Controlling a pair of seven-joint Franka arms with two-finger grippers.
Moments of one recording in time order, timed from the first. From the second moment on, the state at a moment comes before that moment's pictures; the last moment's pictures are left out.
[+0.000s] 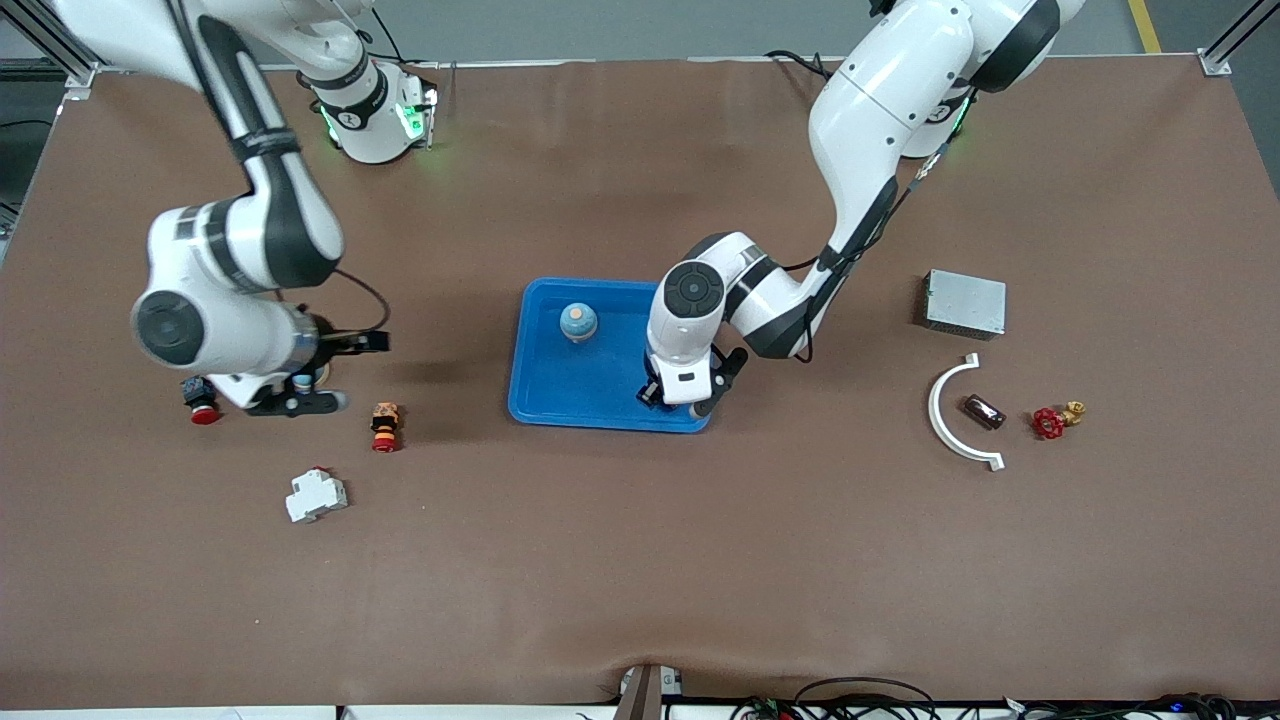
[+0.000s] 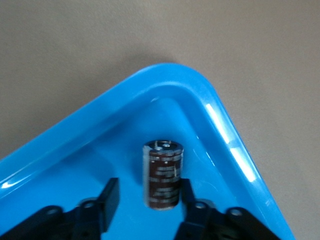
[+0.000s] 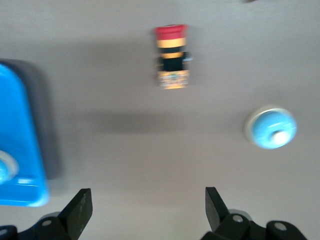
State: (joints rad) left arm -0.53 0.83 -0.25 -1.53 0.17 2.42 -1.77; right arm 0.22 0.27 0.01 -1.91 0.09 1.89 0.20
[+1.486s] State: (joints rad) left arm -0.32 0.49 -0.22 -1.63 0.19 2.06 -1.52; right arm 0.69 0.49 0.01 -1.90 0.10 2.27 0.89
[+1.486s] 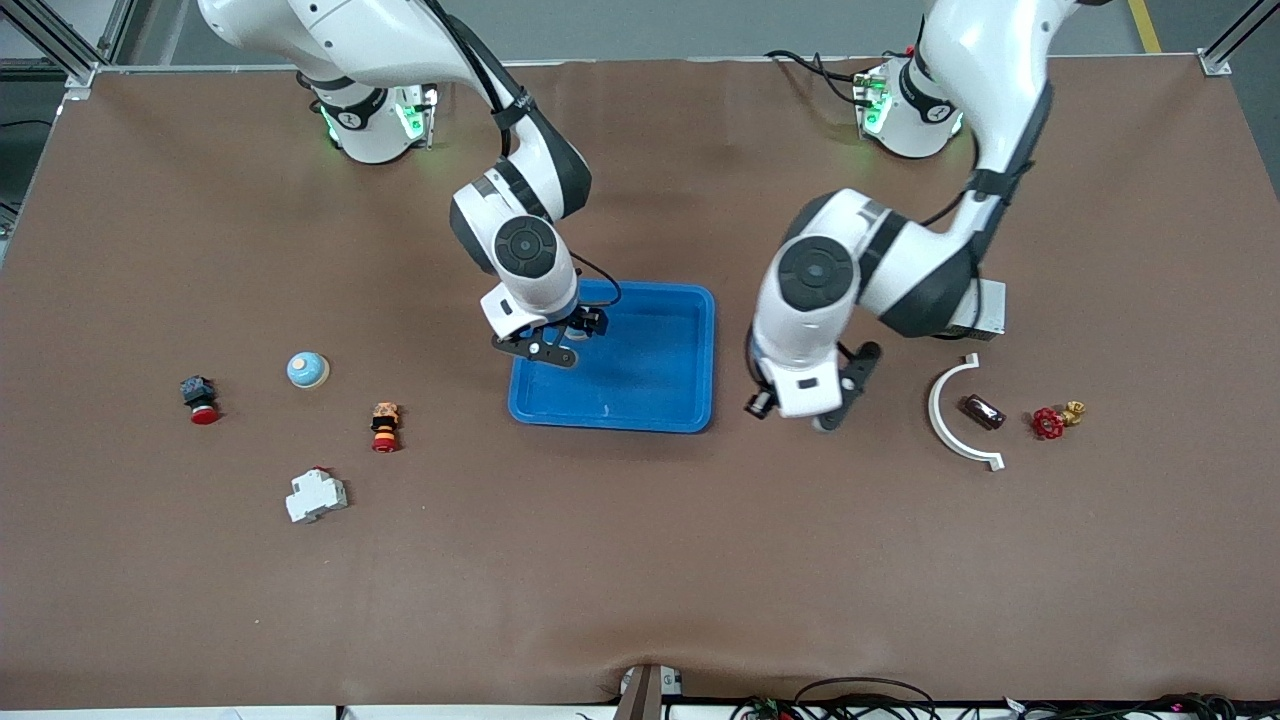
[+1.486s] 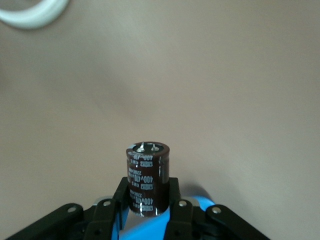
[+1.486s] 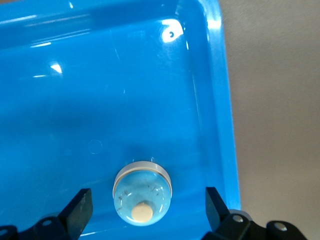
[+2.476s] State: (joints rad) left arm -0.07 0.60 -0.23 -1.84 0.19 2.23 -1.30; right arm 0.74 0.59 0.01 -1.91 0.10 2.36 0.89
